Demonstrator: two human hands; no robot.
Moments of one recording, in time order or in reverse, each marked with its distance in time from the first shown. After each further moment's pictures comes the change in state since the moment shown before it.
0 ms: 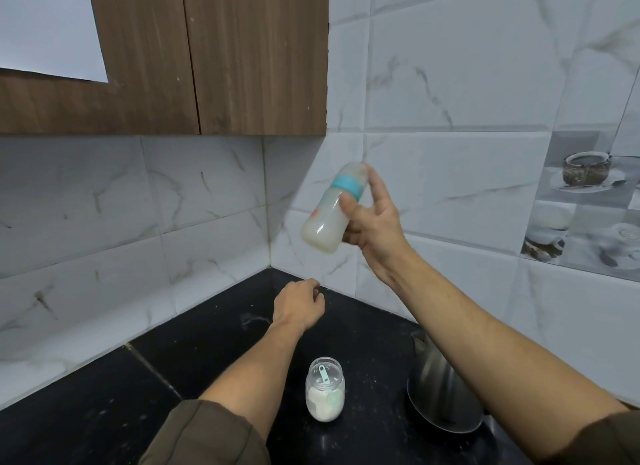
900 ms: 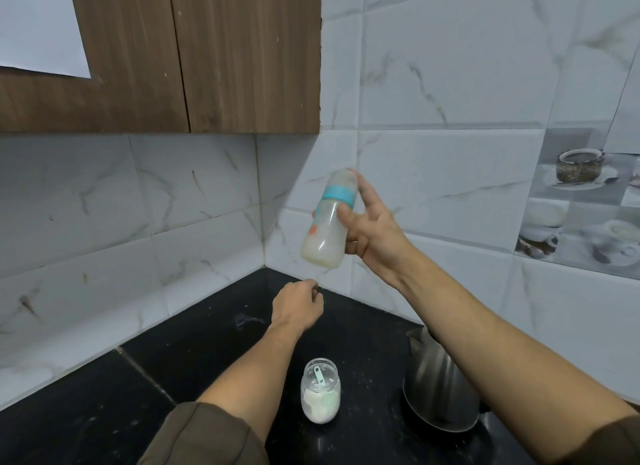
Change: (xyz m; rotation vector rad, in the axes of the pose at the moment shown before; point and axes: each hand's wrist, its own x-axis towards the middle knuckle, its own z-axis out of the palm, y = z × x) left_hand 0.004 0.005 0.008 -0.022 -0.019 -0.003; right_hand 0.001 0.006 -0.021 0.012 -0.113 0.096
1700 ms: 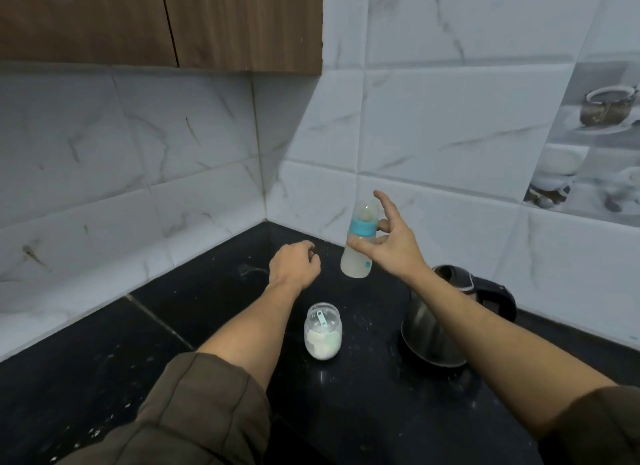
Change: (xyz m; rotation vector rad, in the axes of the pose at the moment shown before) left_hand -0.016 -0.016 0.008 -0.005 -0.031 -0.048; right_hand -0.044 0.091 -0.057 -0.803 0.259 0.052
